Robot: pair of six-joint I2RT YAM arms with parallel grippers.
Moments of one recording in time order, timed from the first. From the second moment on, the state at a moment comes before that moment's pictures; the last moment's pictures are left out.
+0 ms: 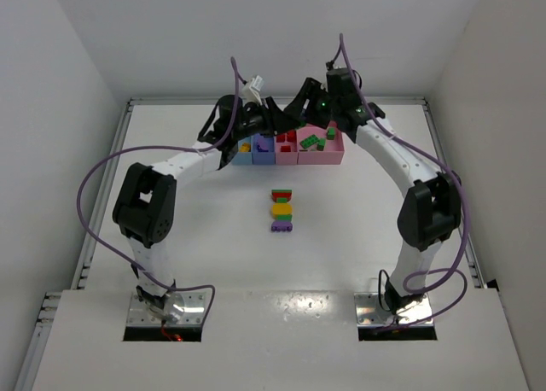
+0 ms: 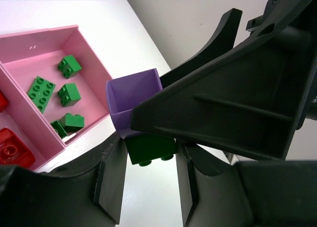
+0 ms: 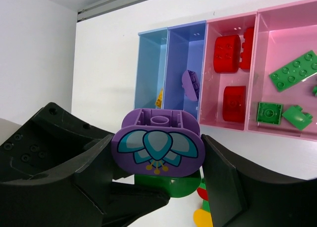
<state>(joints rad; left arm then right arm) -0.44 1.87 1.36 0.44 0.53 -0.73 0.37 1.83 1.64 -0.31 -0.16 0.67</state>
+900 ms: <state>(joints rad) -0.23 1.52 1.09 0.31 0.49 -0.59 0.32 1.99 1.82 -0.25 -0.17 0.51</state>
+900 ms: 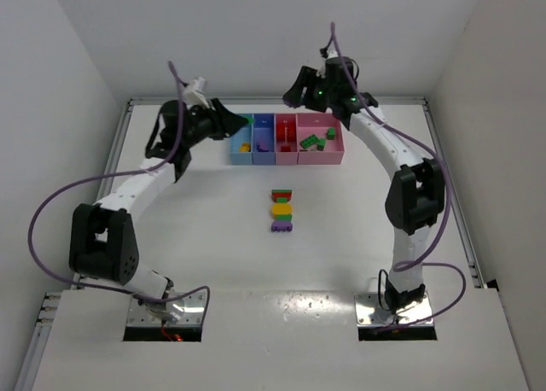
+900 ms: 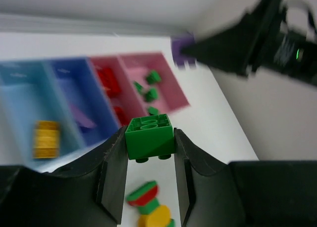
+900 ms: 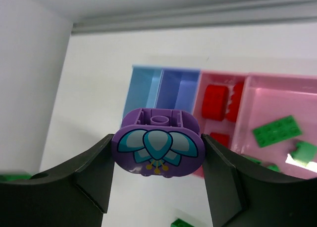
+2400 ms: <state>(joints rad) -0.30 1.93 1.53 0.22 0.53 -0.50 0.25 1.68 1.65 -0.26 -0.14 0.11</state>
